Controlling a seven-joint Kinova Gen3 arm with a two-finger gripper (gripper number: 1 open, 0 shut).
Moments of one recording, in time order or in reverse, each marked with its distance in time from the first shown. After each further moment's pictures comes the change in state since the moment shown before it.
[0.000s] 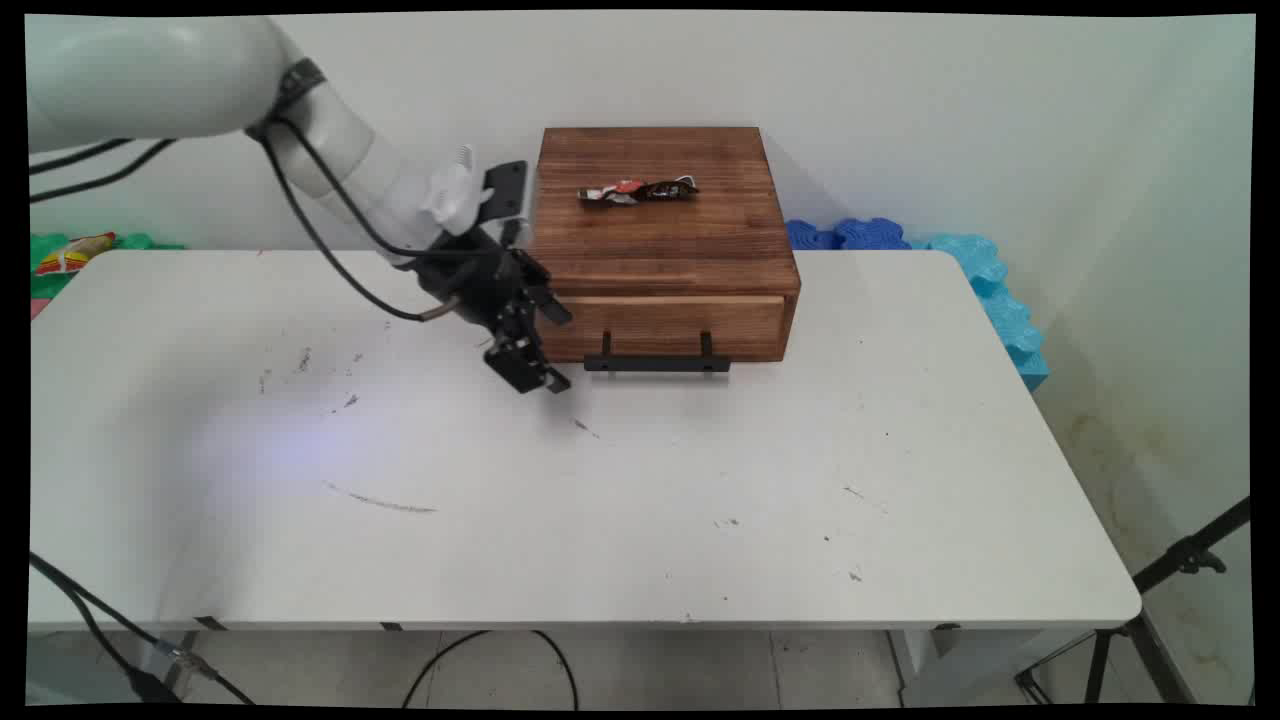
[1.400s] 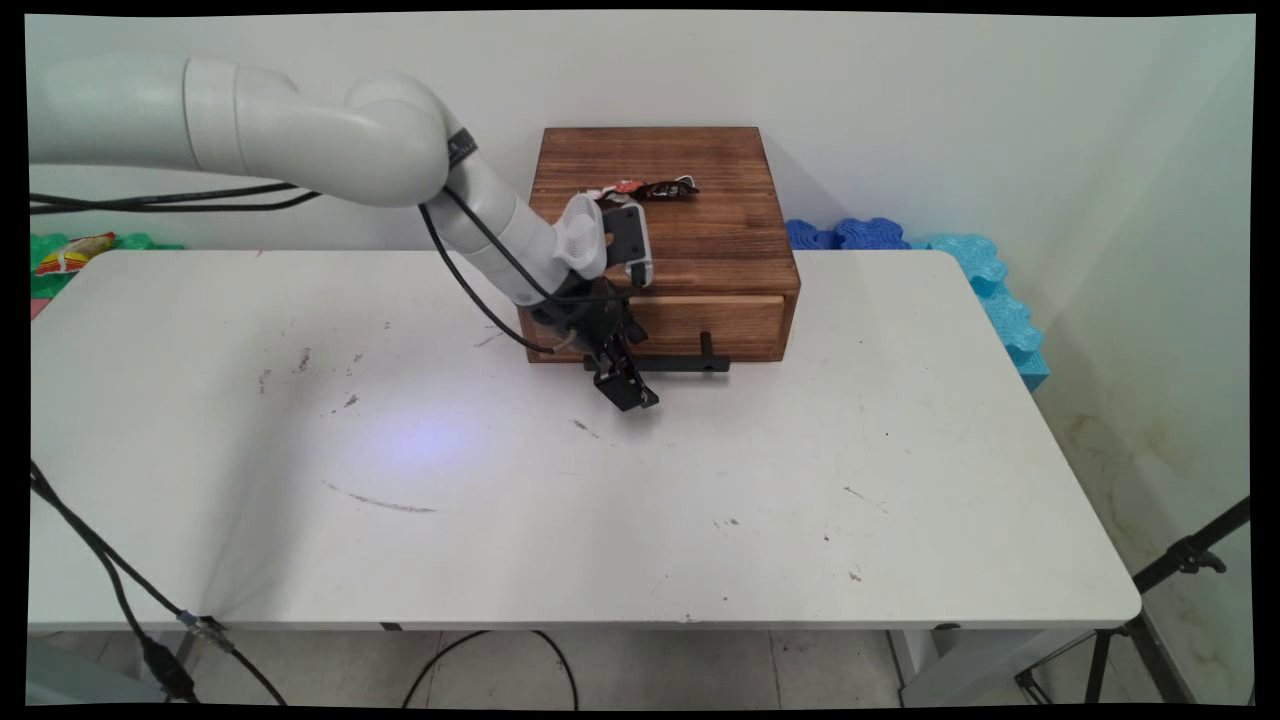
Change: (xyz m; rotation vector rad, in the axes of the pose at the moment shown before) arm 0.051 -0.004 0.097 0.060 -0.017 -0.062
